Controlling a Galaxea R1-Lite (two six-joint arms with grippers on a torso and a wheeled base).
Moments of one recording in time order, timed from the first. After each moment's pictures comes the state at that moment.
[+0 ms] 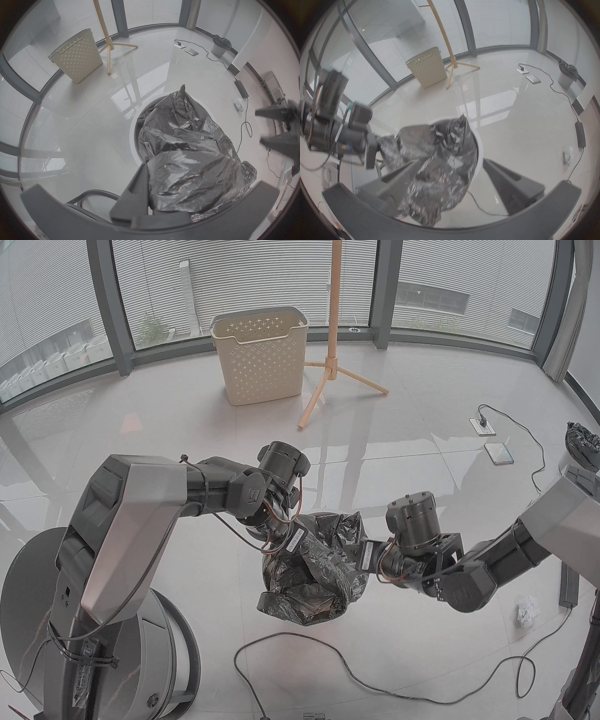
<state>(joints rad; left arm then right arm) -0.56 2.46 -2.00 0.46 0.17 0.15 0.62 2.11 -0.99 -0.55 -0.30 0.53</state>
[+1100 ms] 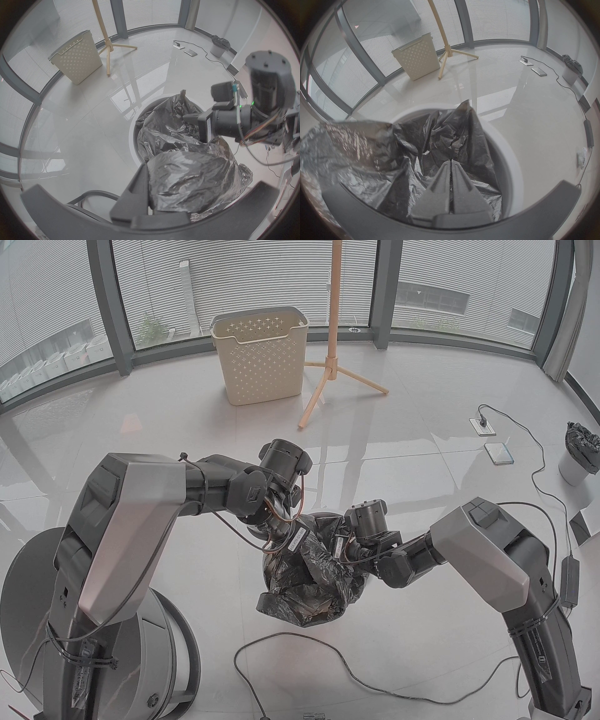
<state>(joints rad) -0.57 2.45 -2.00 0.47 0.17 0.15 0.52 2.62 -1.63 -0.41 -0.26 0.48</state>
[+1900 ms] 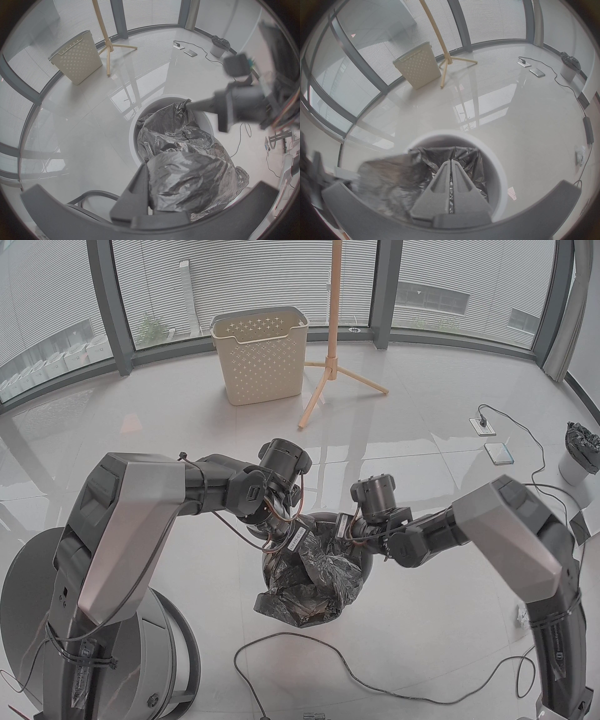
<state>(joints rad) -0.57 2.45 -2.00 0.47 0.17 0.15 0.52 2.49 -1.61 -0.32 -0.25 0.54</state>
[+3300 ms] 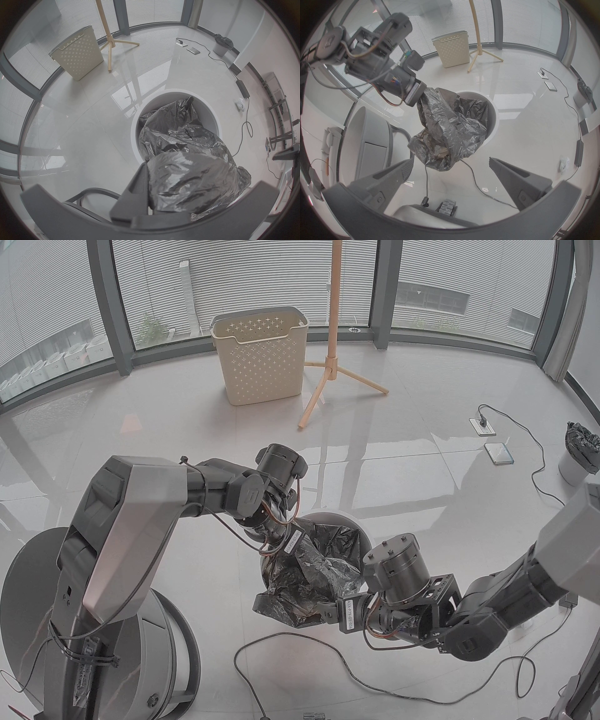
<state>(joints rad) -0.55 2.47 -2.00 0.47 0.17 0.14 0.81 2.02 -0.84 -0.47 -0.29 0.45</state>
